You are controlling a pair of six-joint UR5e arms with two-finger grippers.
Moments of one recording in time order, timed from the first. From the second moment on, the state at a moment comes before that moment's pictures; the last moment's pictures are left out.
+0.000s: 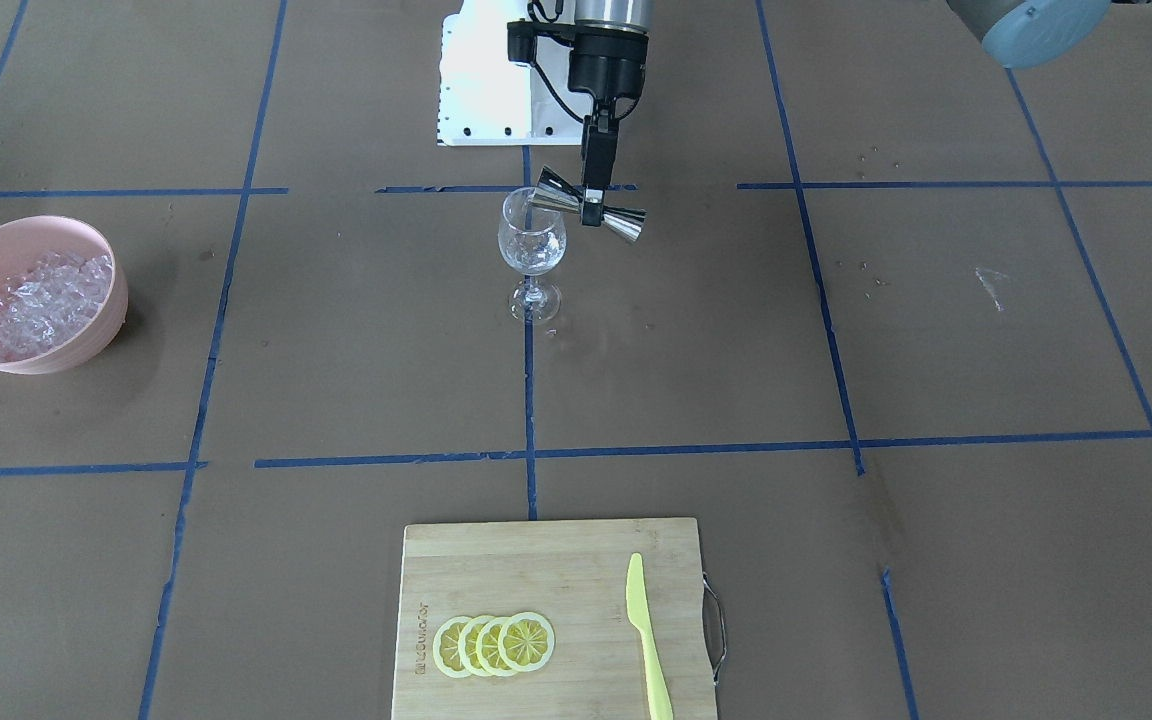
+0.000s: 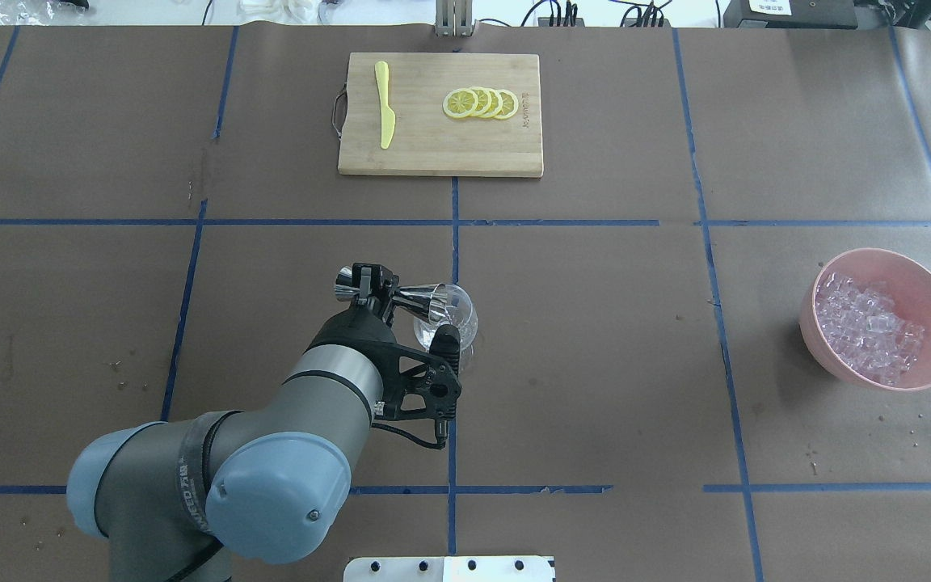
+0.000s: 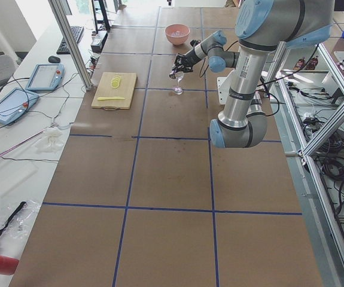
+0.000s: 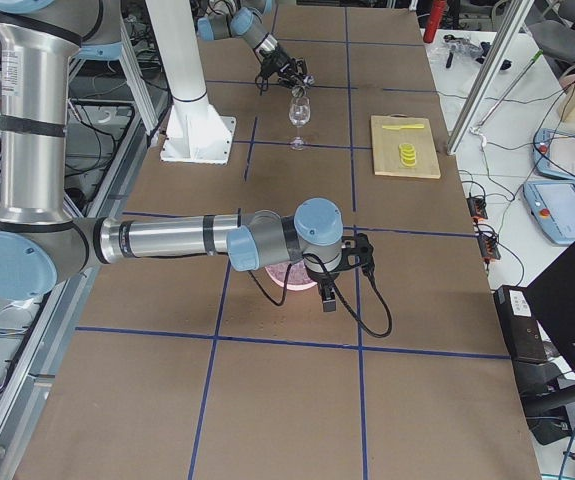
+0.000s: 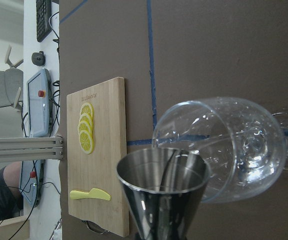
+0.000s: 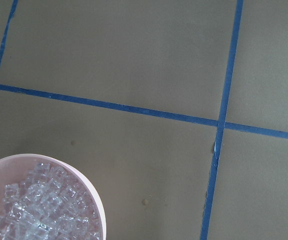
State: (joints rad) left arm -0.21 -2.13 -2.04 -1.59 -0.93 0.33; right arm 1.52 -1.68 1.78 -1.41 2.43 0.06
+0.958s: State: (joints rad) left arm -0.23 -2.13 -2.05 -1.57 -0.94 0.48; right arm 1.52 -1.68 1.78 -1.41 2.43 0.06
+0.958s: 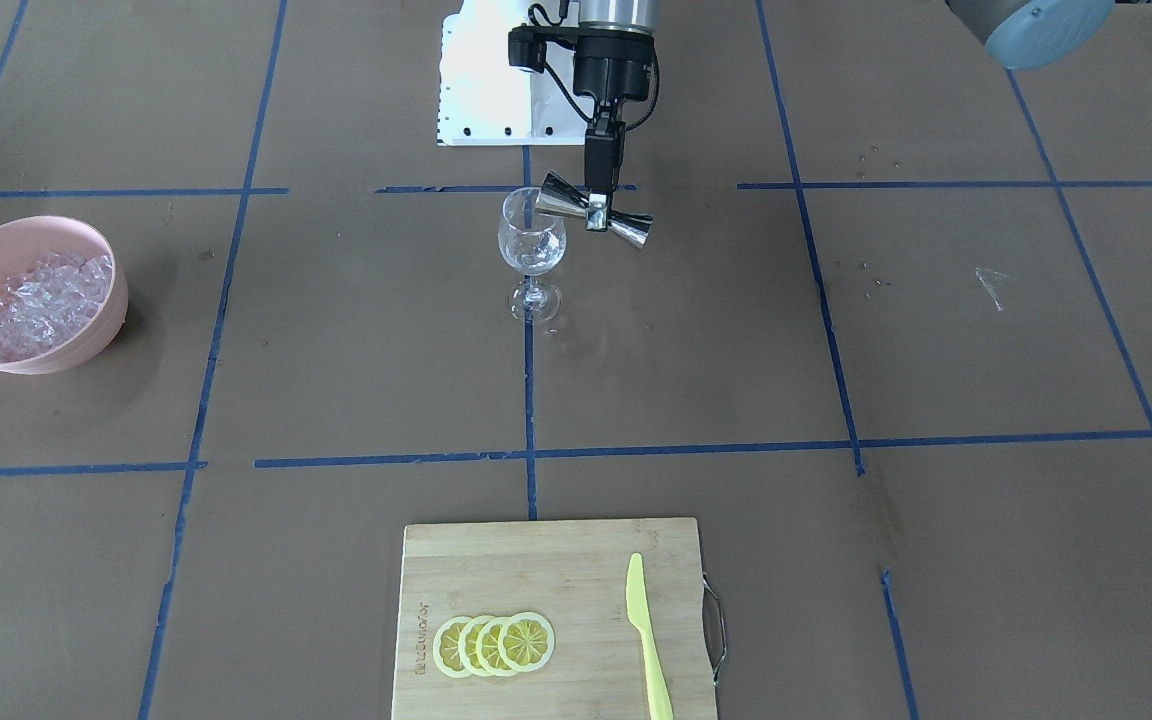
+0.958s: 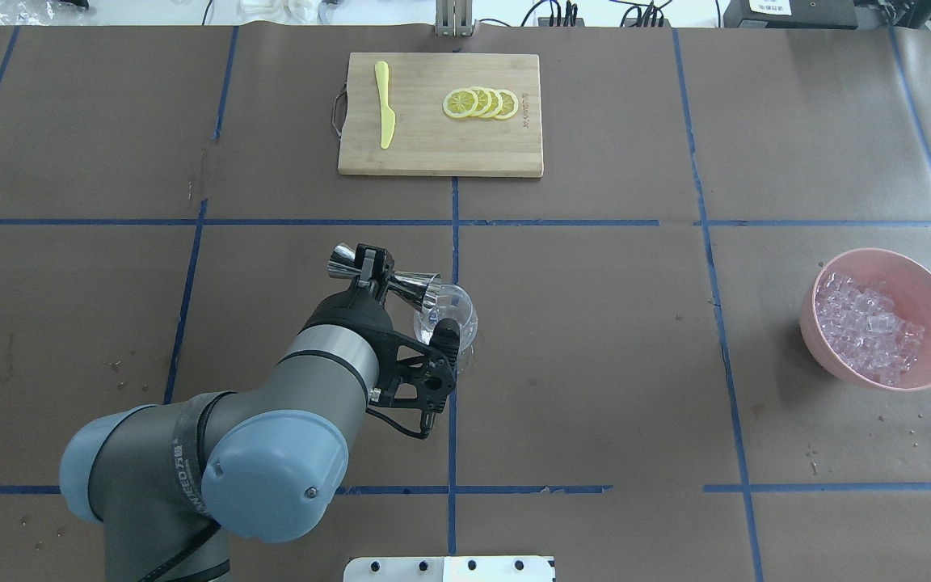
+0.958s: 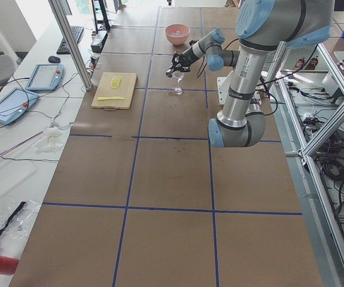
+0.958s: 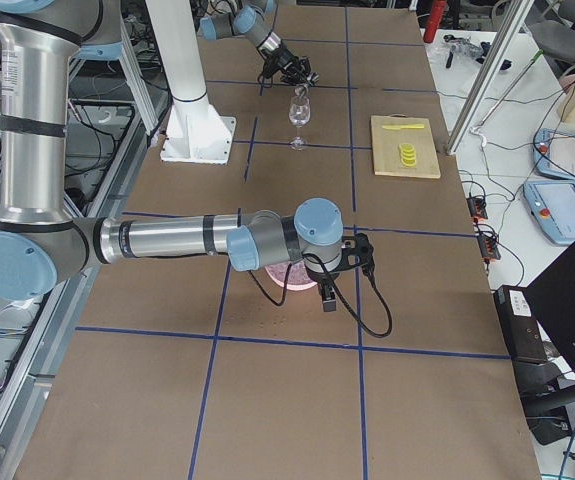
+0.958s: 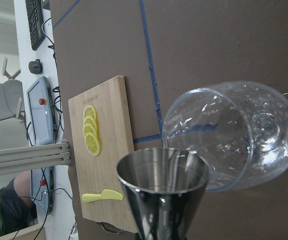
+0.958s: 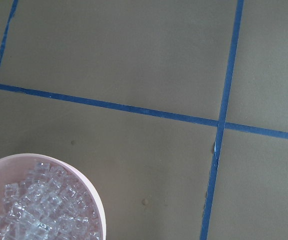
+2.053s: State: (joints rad) left arm -0.25 -2.13 -2.08 -1.59 -0.96 0.26; right arm 1.52 -1.68 1.78 -1.41 2.43 0.06
